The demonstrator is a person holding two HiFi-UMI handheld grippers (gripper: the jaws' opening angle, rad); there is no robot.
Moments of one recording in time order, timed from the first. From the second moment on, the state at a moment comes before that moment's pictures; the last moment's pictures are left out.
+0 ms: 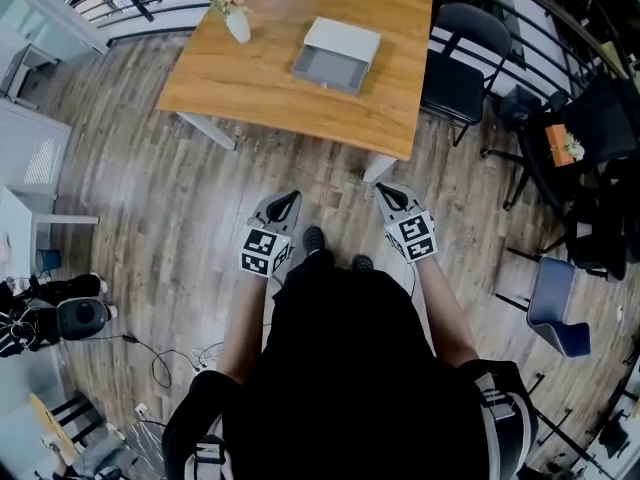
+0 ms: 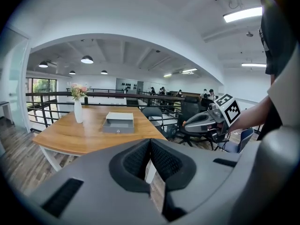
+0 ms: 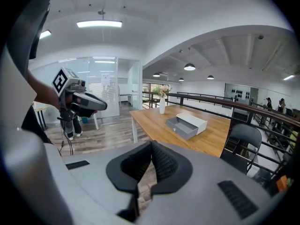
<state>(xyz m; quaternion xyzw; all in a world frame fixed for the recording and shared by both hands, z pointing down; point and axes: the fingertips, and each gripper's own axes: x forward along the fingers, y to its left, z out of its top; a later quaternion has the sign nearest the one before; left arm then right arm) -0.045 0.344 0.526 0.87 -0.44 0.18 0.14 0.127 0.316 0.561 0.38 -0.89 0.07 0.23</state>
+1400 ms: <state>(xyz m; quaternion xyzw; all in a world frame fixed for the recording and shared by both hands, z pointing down) -0.141 0.215 0.534 0.90 -0.37 0.18 0.13 0.044 0.211 0.578 0.47 -0.85 0.10 0.23</state>
